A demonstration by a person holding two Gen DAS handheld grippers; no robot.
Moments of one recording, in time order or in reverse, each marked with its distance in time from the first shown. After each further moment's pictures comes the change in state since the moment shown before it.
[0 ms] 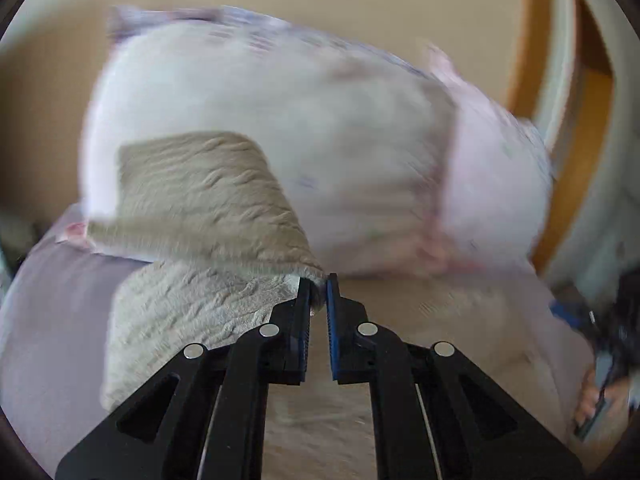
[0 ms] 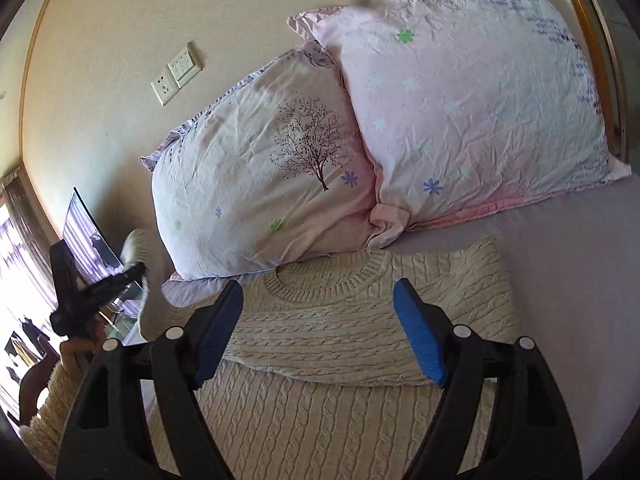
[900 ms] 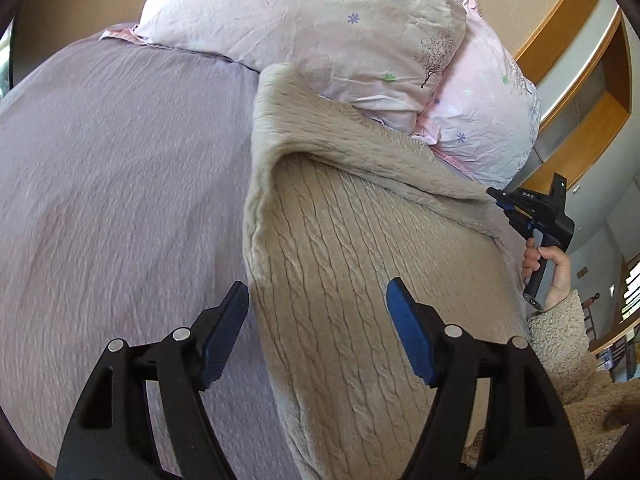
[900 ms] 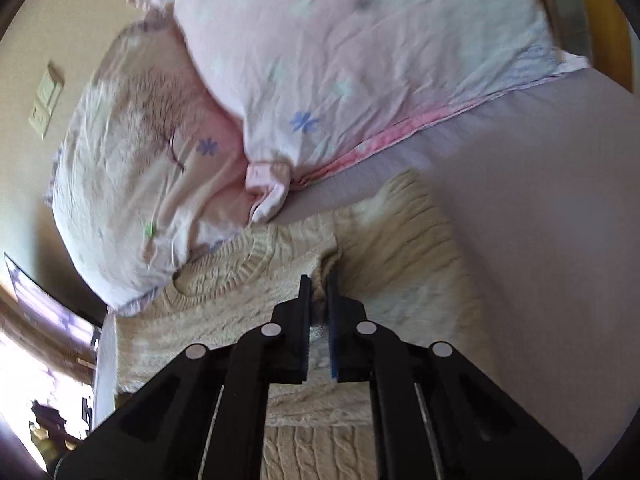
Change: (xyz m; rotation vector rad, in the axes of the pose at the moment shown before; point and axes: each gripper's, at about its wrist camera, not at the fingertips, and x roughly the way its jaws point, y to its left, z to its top) left arm -0.077 0.062 -0.151 -0.344 0.231 -0.084; right arm 0.028 -0.090 -0.004 0.285 0.015 -0.306
